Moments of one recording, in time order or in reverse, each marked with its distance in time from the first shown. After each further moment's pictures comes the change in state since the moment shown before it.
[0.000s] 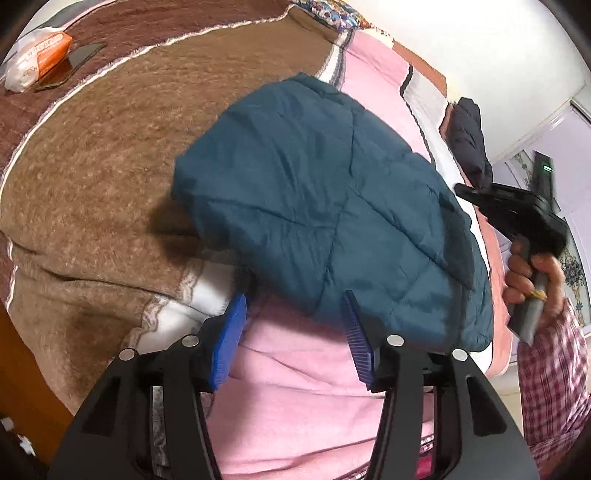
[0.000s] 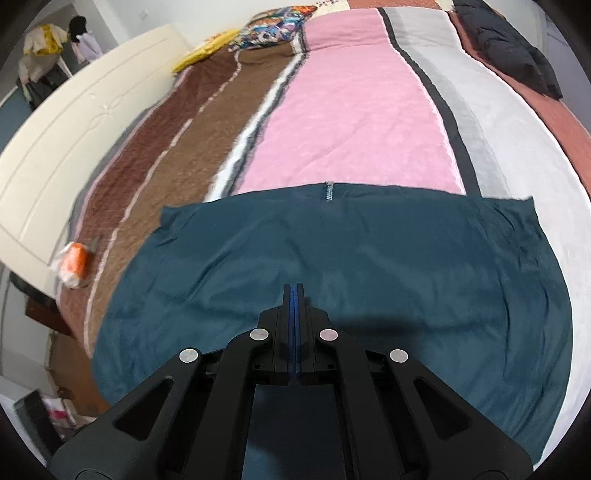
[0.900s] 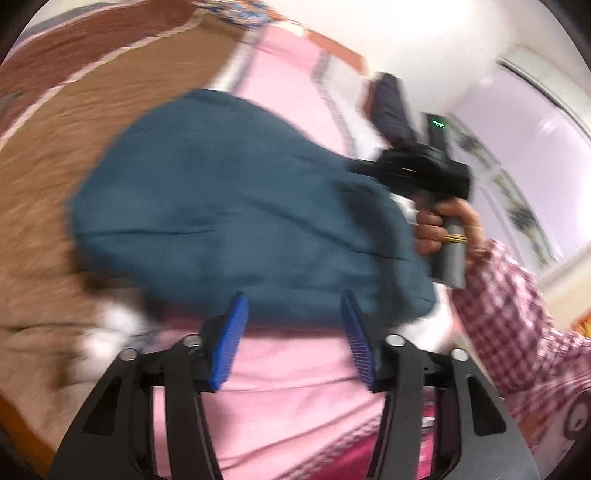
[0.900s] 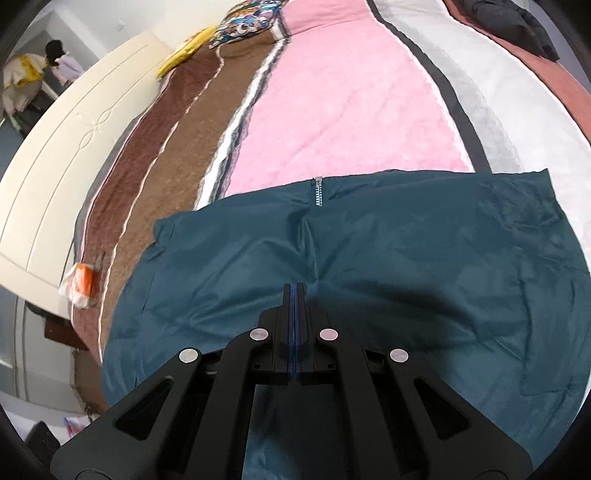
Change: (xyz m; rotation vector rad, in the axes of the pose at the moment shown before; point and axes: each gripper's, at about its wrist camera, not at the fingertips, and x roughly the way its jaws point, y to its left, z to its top) left arm -0.009 -0.067 -0.004 0.226 0.044 -0.275; right arm 0.009 -0.028 0.004 0.107 0.050 0.065
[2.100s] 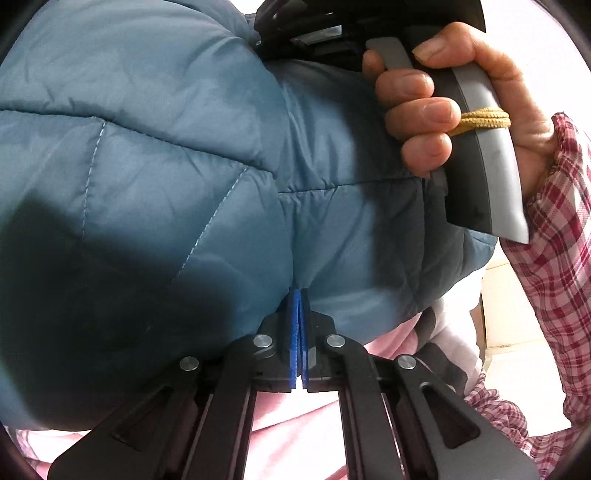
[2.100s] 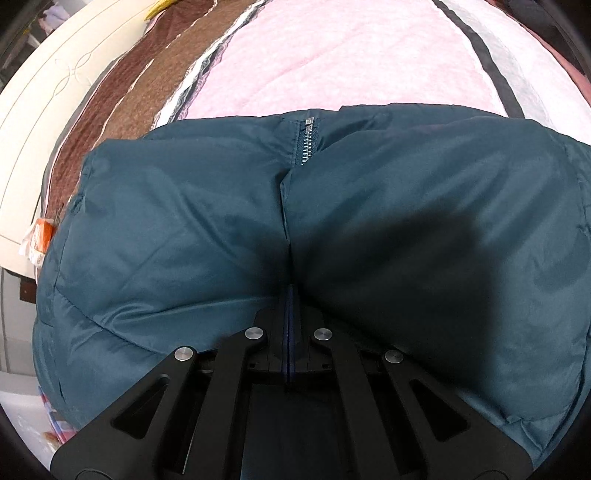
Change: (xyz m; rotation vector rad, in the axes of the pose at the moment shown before) left arm 0.189 -0.049 0.003 0.118 0.346 0.062; right arm 0.096 -0.008 -0.003 -0.076 0.186 -0.093
